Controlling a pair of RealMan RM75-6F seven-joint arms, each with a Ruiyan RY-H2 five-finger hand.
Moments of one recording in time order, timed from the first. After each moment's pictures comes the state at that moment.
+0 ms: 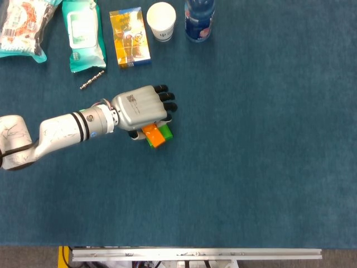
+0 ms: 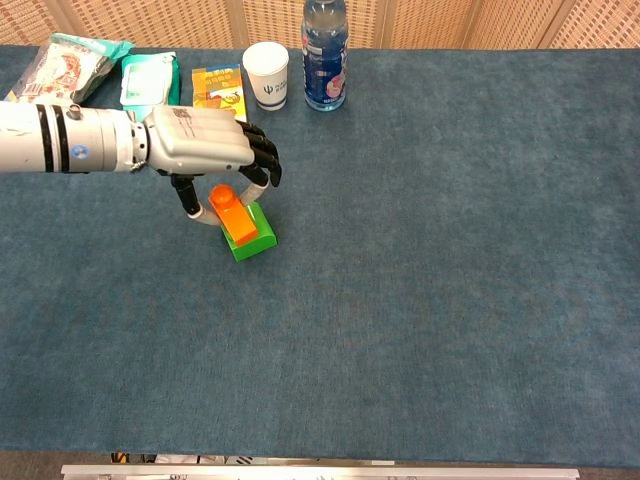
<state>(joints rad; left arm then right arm) -1.13 -1.32 0.18 -1.32 1.84 0.81 -0.30 0.42 -0.81 0.17 -1.80 -1.31 1.10 0.03</state>
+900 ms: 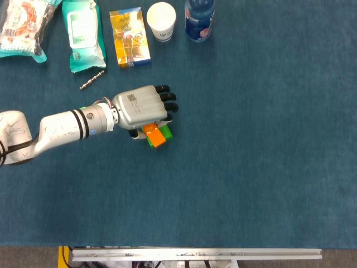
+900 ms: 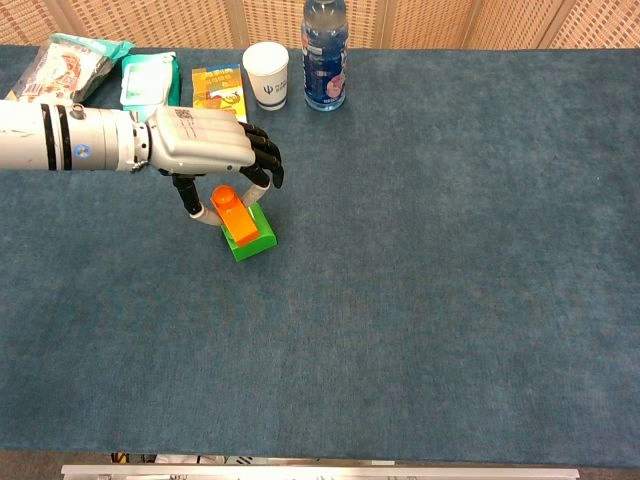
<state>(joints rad) -1.14 -1.36 0.22 -1.24 1.88 0.87 -0.37 0.40 -0.81 0.17 -1.83 -1.28 1.12 -0.01</state>
